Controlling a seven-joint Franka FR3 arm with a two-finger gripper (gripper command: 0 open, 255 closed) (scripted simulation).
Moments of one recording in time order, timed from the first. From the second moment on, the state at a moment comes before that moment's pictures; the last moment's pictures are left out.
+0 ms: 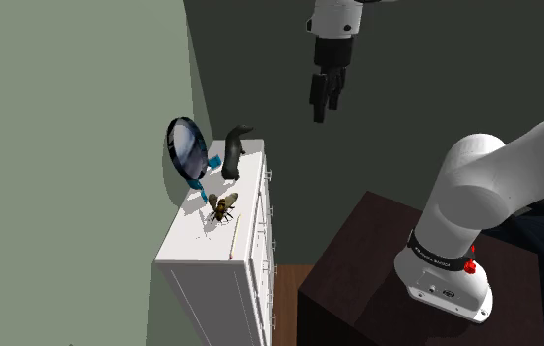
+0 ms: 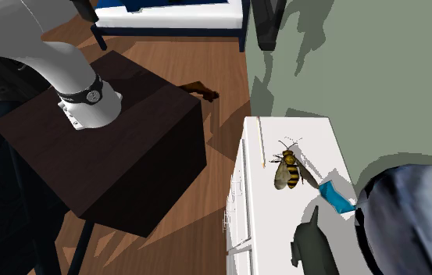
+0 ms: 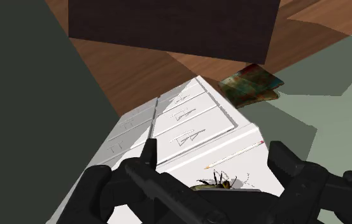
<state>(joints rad) 0.02 -0.78 0.05 -2.41 0.09 1.64 -0.07</state>
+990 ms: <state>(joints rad) -0.03 -0.54 0.31 -2.58 0.20 2.17 0.35</state>
